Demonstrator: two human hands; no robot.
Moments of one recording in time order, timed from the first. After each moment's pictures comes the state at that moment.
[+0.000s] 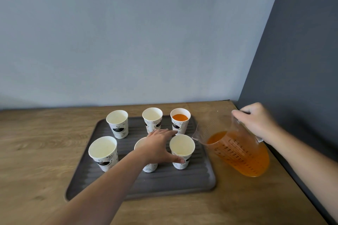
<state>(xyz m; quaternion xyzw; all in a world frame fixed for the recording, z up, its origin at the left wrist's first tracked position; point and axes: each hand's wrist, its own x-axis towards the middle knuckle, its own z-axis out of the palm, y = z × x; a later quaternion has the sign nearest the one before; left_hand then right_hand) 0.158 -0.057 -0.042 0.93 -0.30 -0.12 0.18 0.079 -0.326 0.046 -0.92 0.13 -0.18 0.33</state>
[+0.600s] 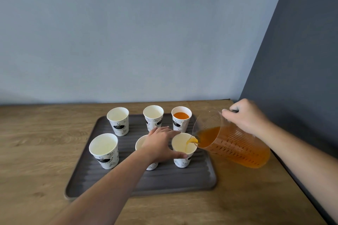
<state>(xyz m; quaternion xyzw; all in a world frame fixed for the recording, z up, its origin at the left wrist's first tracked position) 0.150 -0.063 -0.036 0.93 -0.30 -0.09 0.17 0.095 -0.310 0.048 -0.96 0.06 -0.16 0.23</state>
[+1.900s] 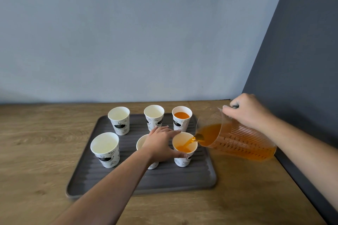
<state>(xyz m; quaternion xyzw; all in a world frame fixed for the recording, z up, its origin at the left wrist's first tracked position) 0.147 -0.061 -0.035 0.93 -0.30 -0.10 0.19 0.094 -0.305 0.067 -0.97 0.05 -0.16 0.16</state>
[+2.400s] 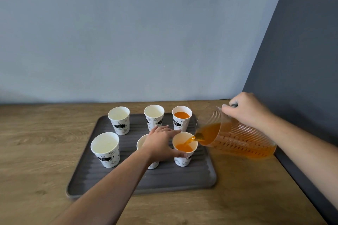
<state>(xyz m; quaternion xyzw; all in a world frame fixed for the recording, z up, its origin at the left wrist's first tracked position) 0.147 -0.060 -0.034 0.93 -0.30 -0.10 0.18 0.096 -0.305 0.069 -0.97 0.05 -0.16 0.15</state>
